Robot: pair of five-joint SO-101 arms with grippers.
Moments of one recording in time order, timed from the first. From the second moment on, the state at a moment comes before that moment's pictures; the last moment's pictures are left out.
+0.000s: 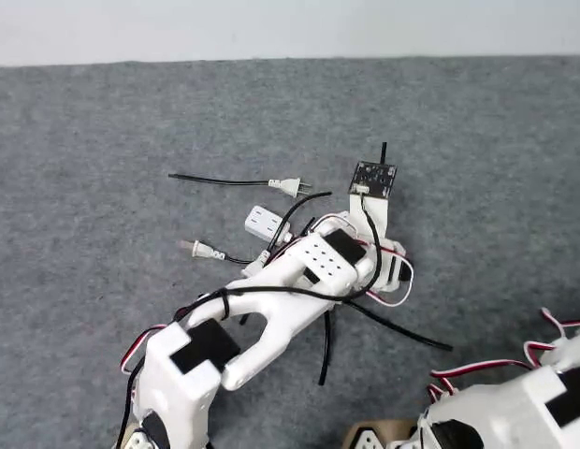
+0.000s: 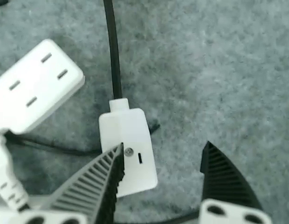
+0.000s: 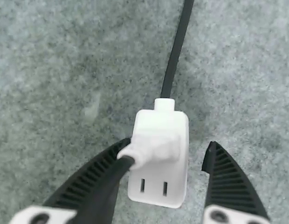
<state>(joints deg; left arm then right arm) 43.9 25.1 4.5 50.2 37.8 61.7 9.8 26.7 36.0 15.3</state>
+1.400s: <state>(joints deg) 33.5 29.7 -1.5 64.7 30.9 62.4 9.8 26.7 36.0 15.2</state>
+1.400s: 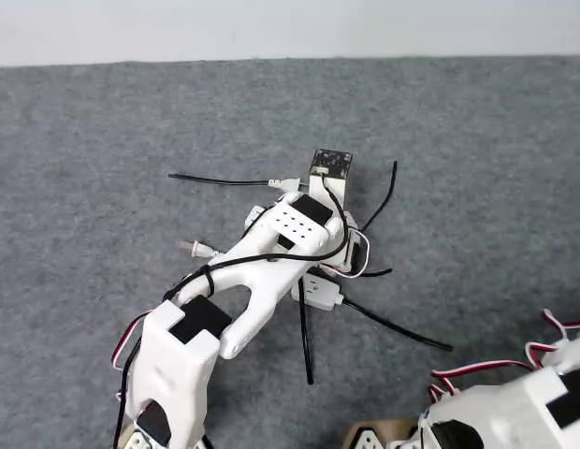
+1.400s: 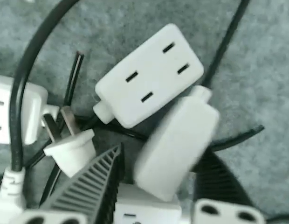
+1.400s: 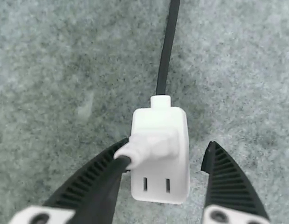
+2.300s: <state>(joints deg) 32.4 -8.6 29.1 63.3 27.0 63.4 9.8 26.7 36.0 15.2</state>
